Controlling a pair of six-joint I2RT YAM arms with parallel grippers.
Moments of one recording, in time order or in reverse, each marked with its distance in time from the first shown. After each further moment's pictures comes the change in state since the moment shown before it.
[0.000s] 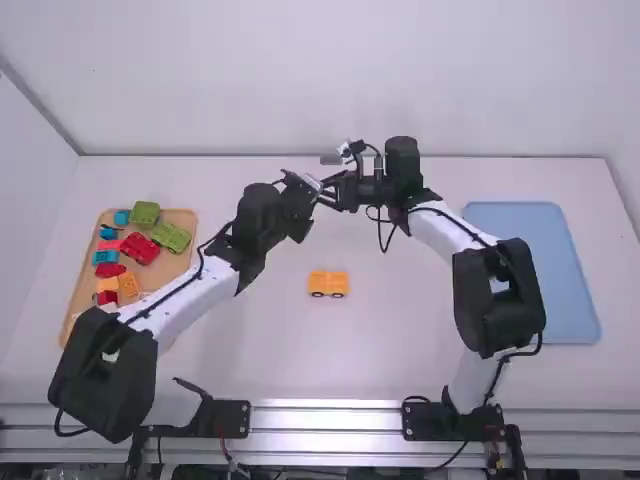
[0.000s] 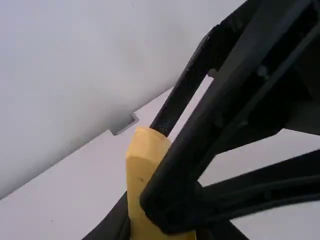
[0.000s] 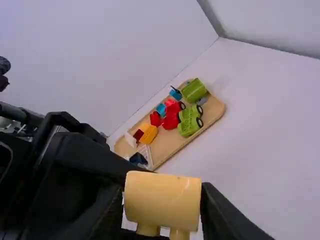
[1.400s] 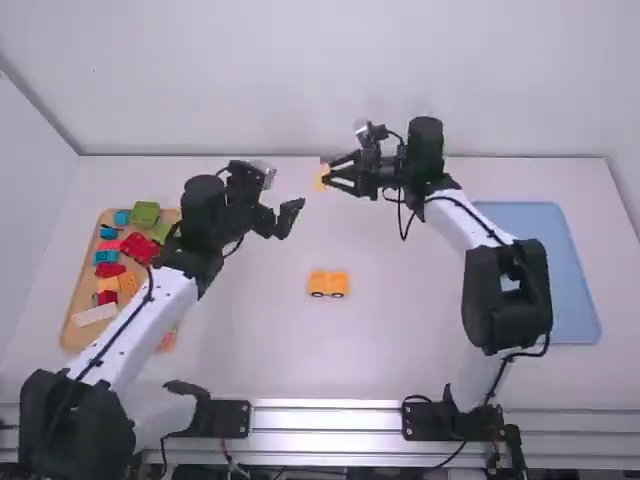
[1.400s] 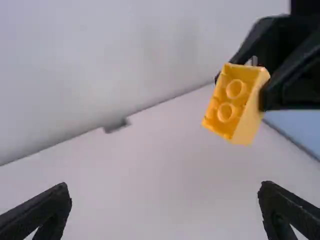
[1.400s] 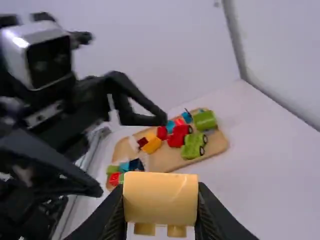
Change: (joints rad) left arm 0.248 -0.199 -0.004 -0.159 0.389 -0.190; right arm -0.092 0.000 0.102 0.024 -0.234 -0.198
